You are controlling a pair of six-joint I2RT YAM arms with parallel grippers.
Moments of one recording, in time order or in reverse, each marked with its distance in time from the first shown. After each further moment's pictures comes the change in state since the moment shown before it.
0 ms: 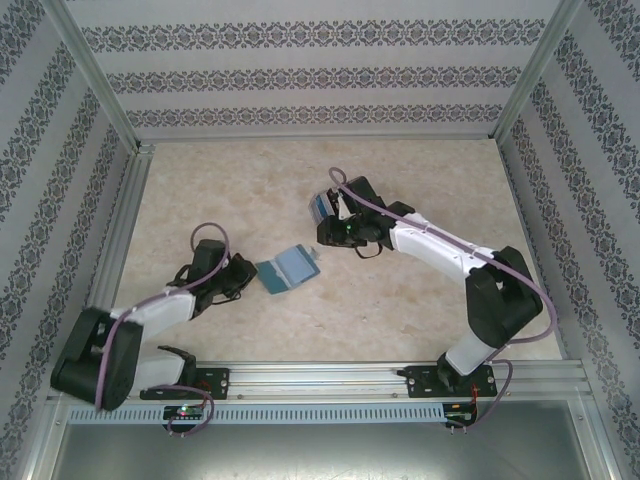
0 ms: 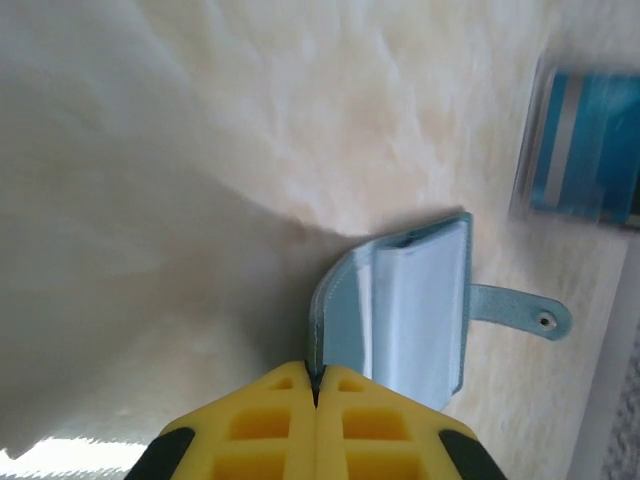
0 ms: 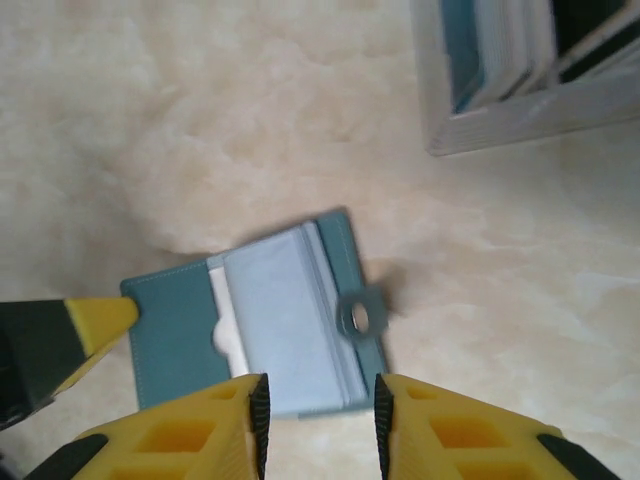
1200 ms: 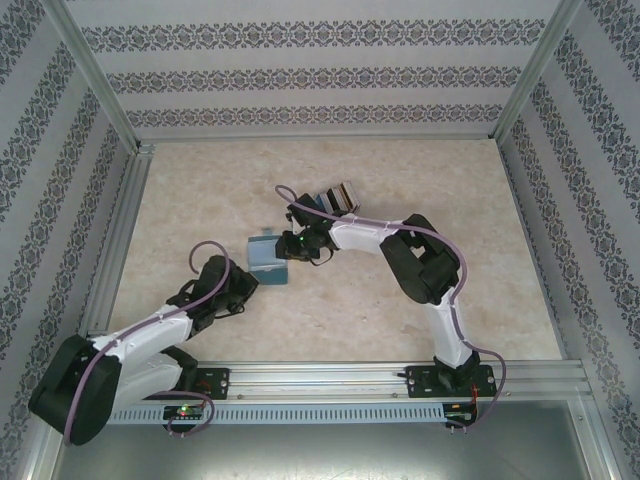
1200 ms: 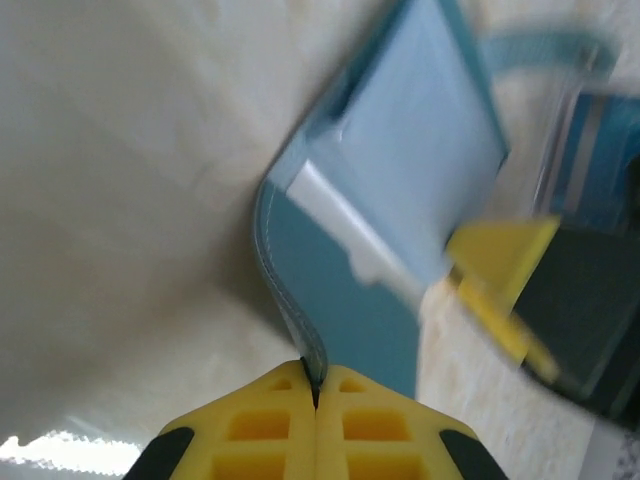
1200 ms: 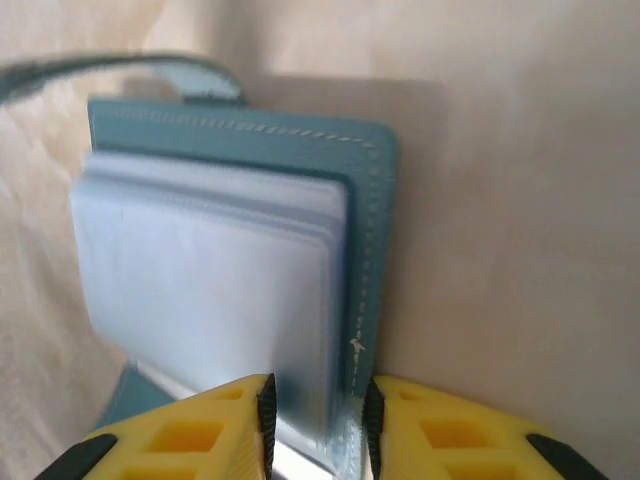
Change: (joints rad) left arm -0.195 -0.098 -0.039 -0.101 -0.129 -0.174; right arm 0.099 0.536 0.273 0.177 -0.090 0.122
